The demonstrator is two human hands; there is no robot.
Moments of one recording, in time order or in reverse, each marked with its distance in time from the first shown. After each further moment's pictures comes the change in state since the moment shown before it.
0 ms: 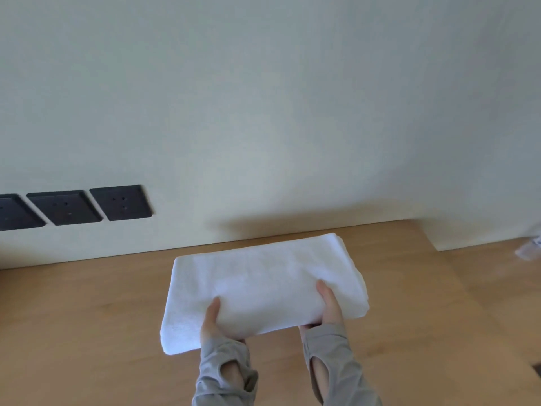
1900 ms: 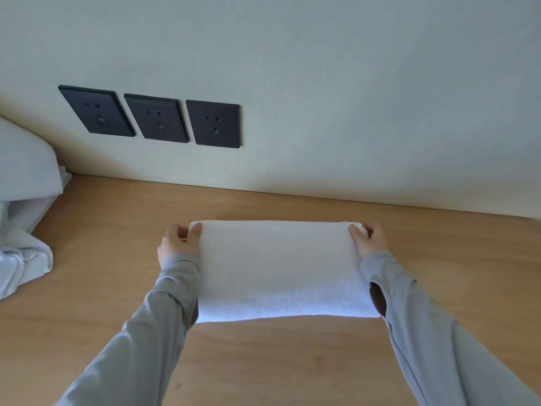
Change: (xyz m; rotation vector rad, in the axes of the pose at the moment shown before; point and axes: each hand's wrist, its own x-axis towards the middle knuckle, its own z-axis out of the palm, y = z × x) left_hand 0.124 0.181 -0.080 1.047 0.350 0.869; right_hand 0.119 0.059 0.057 -1.350 -0.035 -0.430
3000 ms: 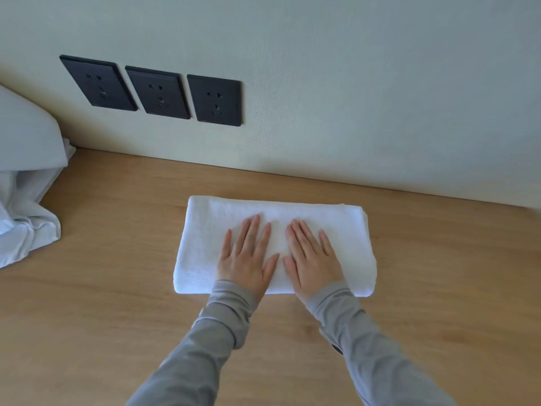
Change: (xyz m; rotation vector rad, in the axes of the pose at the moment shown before) left_hand -0.125 -0.011 0.039 0.833 -0.217 0.859; right_hand -0.117 0.019 0.033 -1.078 -0.255 -0.925
